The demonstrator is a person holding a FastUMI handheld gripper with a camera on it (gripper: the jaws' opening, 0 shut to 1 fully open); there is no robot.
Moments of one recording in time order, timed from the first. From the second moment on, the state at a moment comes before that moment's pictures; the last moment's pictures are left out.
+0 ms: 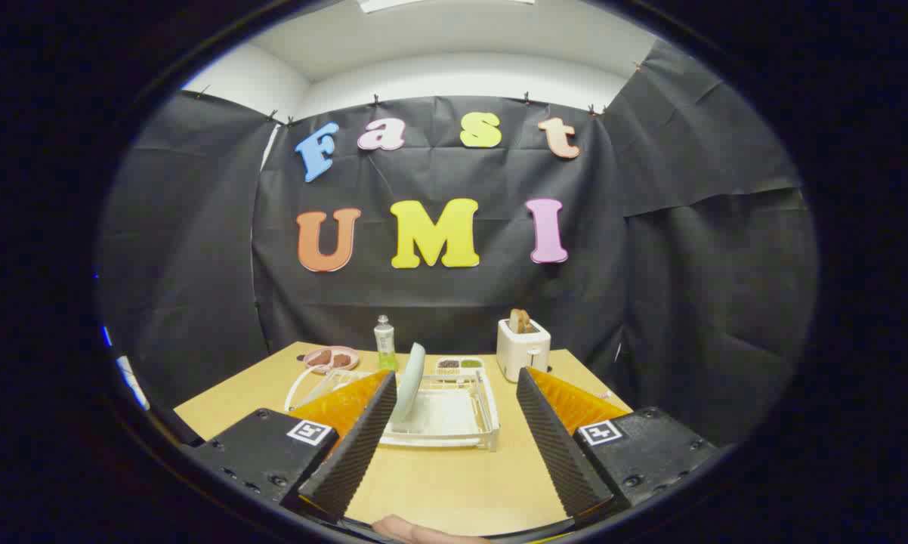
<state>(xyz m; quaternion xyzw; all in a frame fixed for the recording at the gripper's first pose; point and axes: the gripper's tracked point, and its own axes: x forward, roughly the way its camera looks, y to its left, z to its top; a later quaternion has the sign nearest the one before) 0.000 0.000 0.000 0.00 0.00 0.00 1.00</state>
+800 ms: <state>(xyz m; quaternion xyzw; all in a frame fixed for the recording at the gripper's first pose) 0.014 0.011 -0.007 -0.03 0.03 0.04 1.00</state>
